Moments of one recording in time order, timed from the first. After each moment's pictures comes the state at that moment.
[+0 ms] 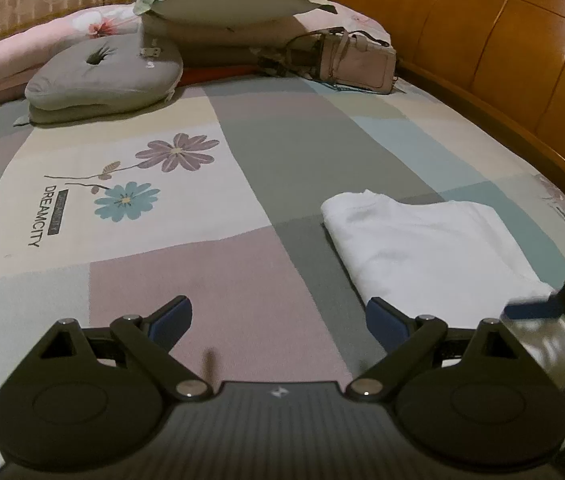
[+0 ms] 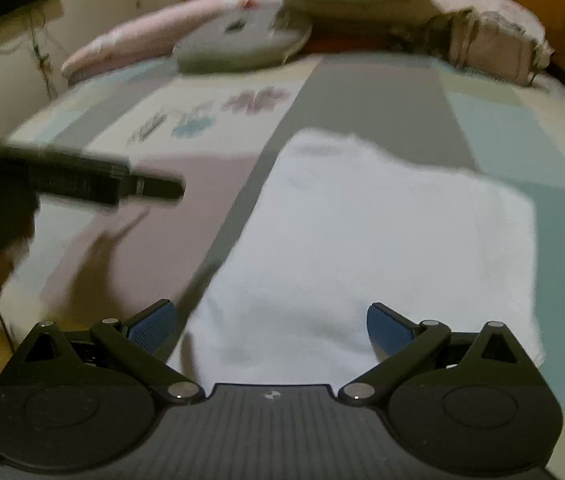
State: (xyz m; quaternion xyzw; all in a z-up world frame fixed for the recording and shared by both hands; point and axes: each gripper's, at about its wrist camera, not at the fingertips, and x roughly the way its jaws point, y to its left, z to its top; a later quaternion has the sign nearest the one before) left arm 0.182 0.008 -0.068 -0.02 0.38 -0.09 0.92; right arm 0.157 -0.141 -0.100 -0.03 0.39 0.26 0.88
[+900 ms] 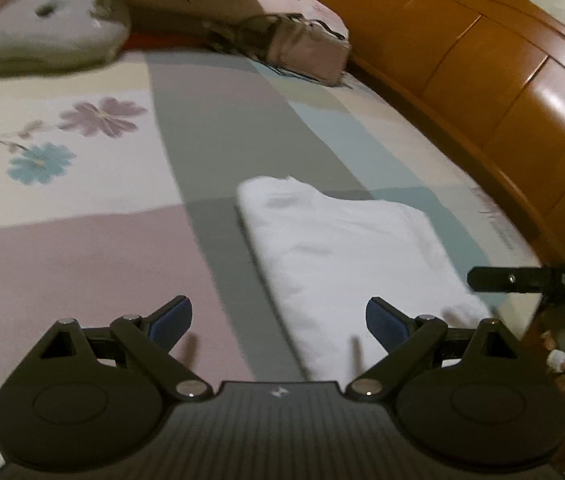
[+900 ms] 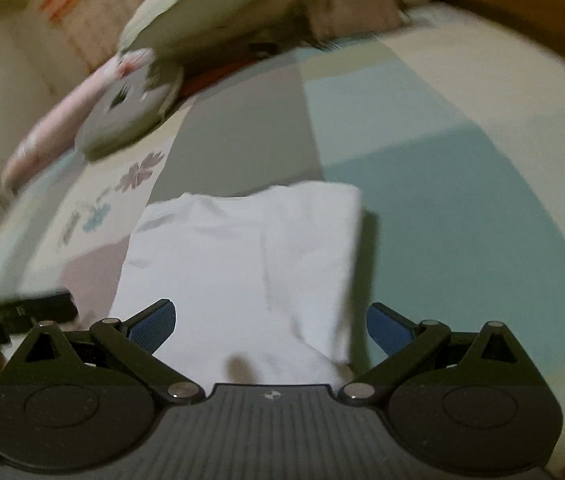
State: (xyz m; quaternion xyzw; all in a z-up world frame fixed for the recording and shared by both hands) left arm 0.195 -0.012 -0.084 -0.12 0.41 -0.19 0.88; right arm 0.219 -0.285 -0.116 0.18 0.44 0.18 0.86
